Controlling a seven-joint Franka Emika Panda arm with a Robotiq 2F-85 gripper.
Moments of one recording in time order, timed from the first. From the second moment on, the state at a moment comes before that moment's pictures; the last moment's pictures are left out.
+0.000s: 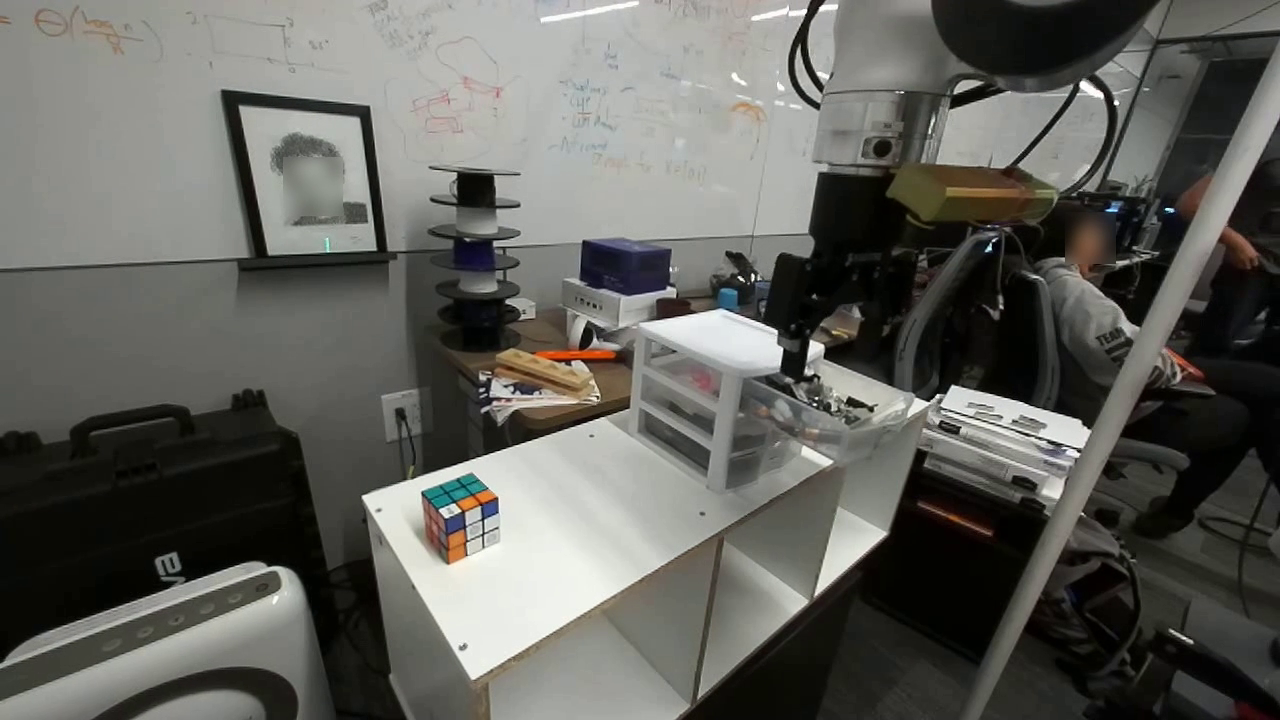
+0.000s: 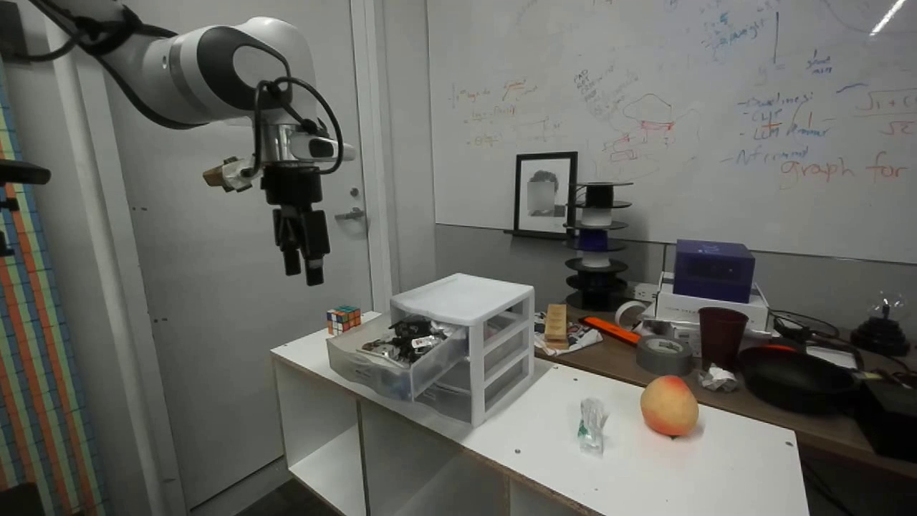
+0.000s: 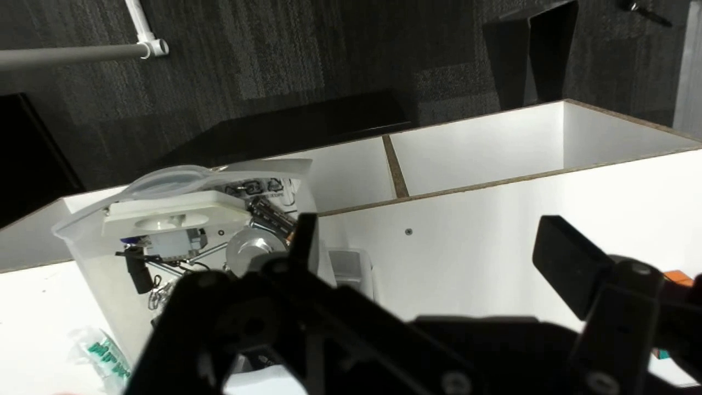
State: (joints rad) arm 0.12 -0.02 0.13 -2.26 -0.06 2.23 0.43
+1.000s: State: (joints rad) arm -0.06 -0.06 -0.06 -2.21 -0.12 2.33 0.29
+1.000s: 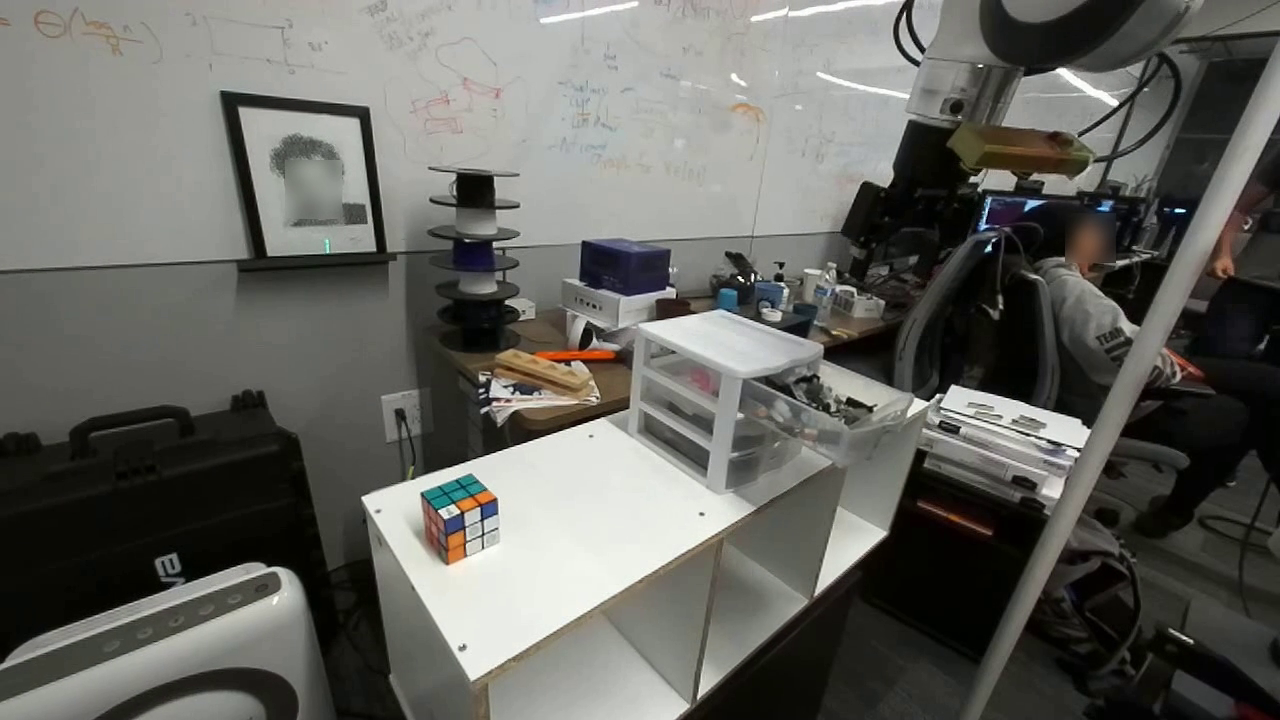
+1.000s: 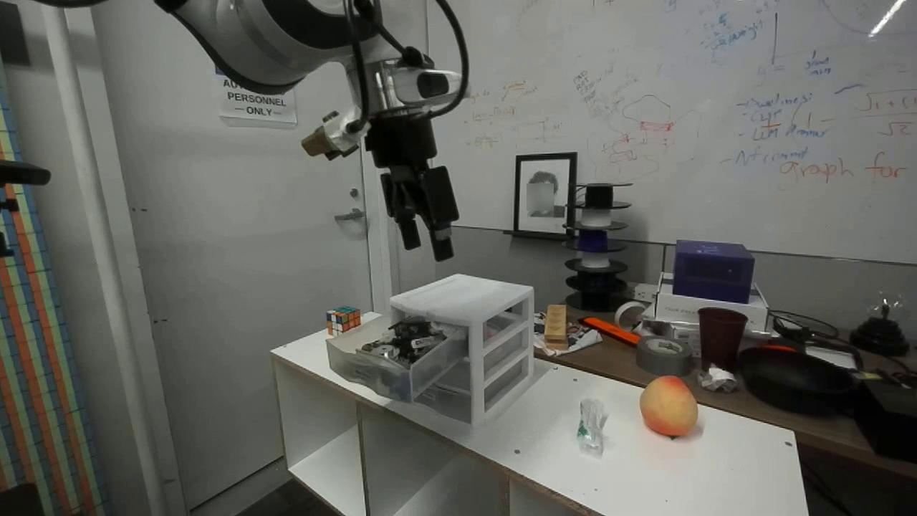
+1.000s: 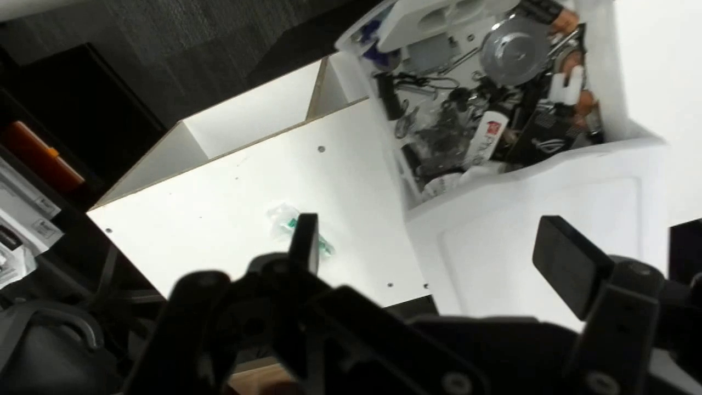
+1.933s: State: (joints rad) arm -0.20 0.43 -0.17 -1.79 -0.10 2.28 0.00
